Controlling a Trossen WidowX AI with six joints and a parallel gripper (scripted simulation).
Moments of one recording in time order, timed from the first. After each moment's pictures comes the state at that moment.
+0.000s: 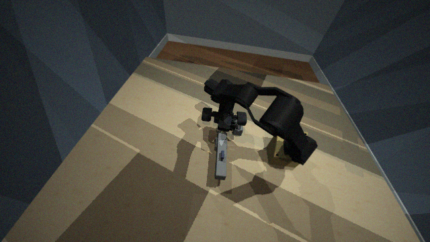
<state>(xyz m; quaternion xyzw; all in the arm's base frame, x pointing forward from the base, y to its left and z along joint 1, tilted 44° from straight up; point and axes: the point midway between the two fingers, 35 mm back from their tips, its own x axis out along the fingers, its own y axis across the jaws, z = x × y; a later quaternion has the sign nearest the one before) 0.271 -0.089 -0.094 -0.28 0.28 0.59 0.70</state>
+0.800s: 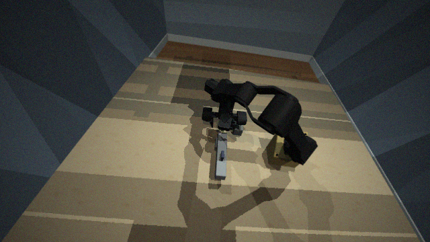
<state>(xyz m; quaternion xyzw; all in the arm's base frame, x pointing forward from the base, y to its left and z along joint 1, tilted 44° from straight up) 0.269 -0.091 -0.098 -0.28 0.28 0.60 0.70</state>
